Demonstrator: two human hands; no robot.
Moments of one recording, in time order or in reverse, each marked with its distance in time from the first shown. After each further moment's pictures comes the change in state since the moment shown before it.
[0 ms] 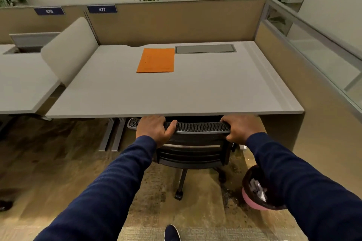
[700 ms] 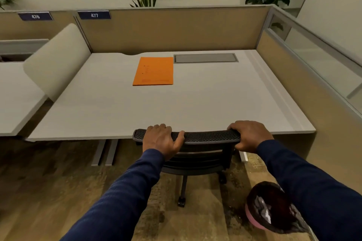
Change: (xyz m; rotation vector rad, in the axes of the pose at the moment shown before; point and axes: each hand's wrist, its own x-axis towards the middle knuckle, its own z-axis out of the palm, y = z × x) left_hand 0.089 -0.011 0.023 -0.013 0.001 -0.018; right_hand 0.095 0.025 -0.015 -0.022 -0.083 -0.034
